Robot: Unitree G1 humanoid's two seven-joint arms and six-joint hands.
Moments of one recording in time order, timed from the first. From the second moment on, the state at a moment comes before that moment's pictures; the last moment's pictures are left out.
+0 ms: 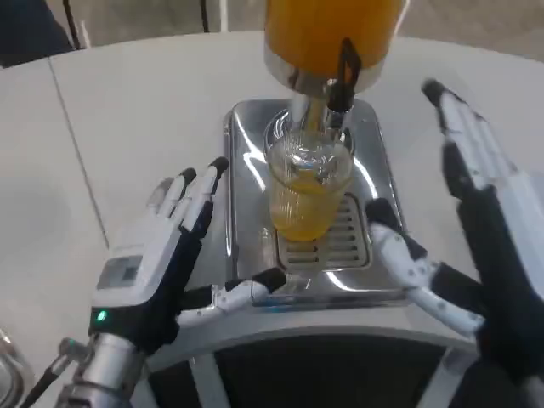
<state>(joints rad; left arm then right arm) -0.33 0.41 -0.17 0.32 0.70 -0.37 0.37 0.11 -0.09 0.21 -0.88 -0.99 0.22 0.11</state>
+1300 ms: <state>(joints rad) -0.59 0.21 -0.25 0.65 0.63 -0.40 0.45 0.26 -0.08 0.18 -0.96 -1.04 0.08 0.27</state>
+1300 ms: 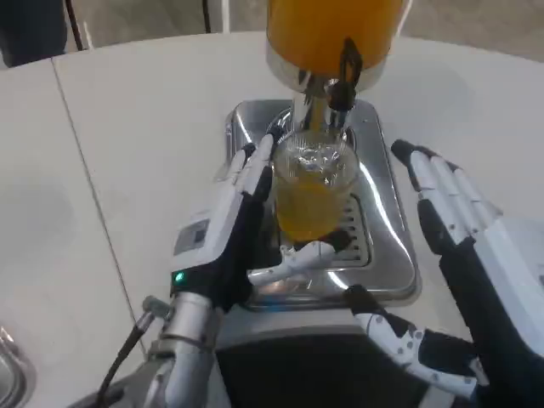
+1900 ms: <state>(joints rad) -0.67 0.15 -0.27 0.77 0.63 -0.37 0.54 0.28 -0.03 0.20 -0.96 -1.07 0.08 0.31</state>
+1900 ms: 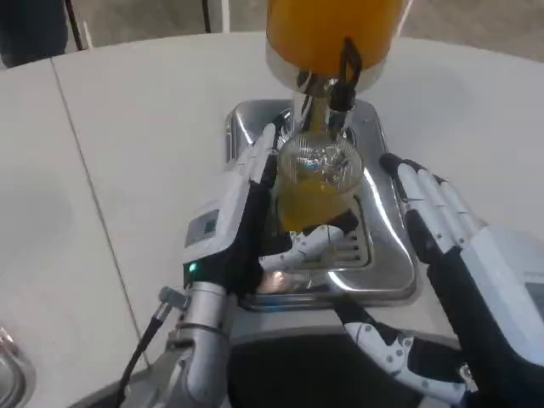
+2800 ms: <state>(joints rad) -0.73 0.06 -0.34 0.88 0.64 -0.29 0.75 0.24 0.03 0.19 -0.96 -1.08 0.13 0.39</state>
